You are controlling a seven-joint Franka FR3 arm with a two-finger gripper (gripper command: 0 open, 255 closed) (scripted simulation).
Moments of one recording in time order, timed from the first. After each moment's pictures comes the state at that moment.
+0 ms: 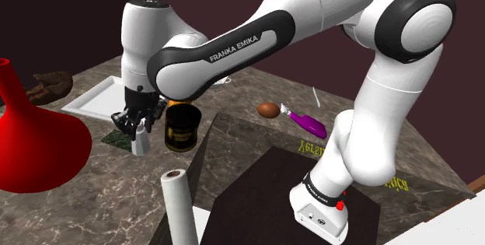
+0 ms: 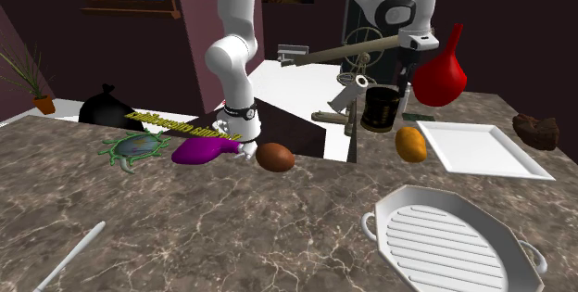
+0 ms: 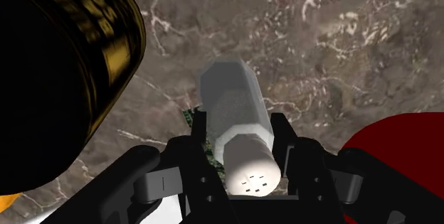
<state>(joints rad) 0.47 0.19 0.21 -2.04 -0.07 2.31 0.60</state>
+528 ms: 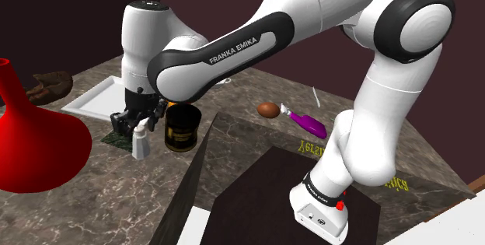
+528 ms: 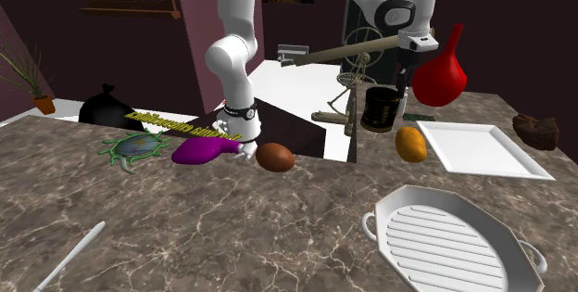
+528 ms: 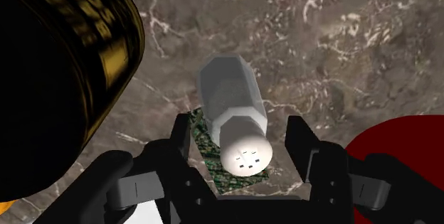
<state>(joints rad) 0.47 0.19 0.21 -2.04 -0.07 2.32 0.60</state>
